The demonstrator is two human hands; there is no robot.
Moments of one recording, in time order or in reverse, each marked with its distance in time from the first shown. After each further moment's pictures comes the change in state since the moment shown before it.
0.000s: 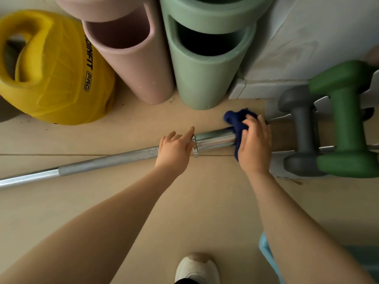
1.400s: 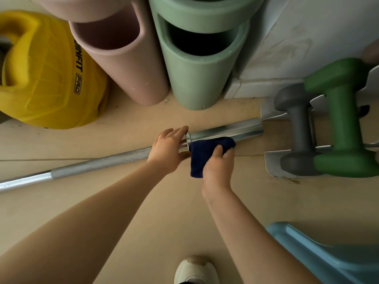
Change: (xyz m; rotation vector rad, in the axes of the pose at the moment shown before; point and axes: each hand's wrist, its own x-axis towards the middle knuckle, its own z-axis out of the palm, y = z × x) left_hand 0.014 -0.008 -0.007 0.075 -0.066 0.080; right_hand -0.042 -0.093 0.018 0.791 -0.046 0.911
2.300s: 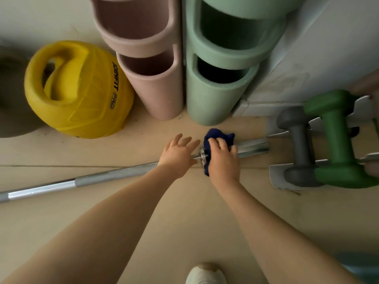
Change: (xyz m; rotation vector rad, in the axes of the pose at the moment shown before) left_hand -0.006 -0.007 -0.024 0.183 -0.063 0.063; right_hand 0.001 -0.023 0.001 -1.156 -0.083 -0.811
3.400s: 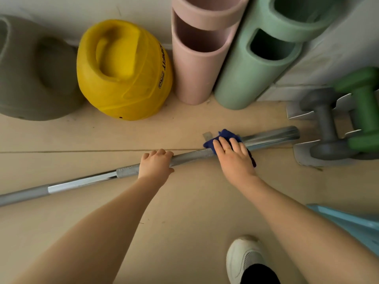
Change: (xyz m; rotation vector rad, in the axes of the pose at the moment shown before) left_hand -0.089 -0.134 0.023 0.175 0.024 -0.119; right_hand -0.047 -0.048 0.039 -0.449 0.007 -0.324
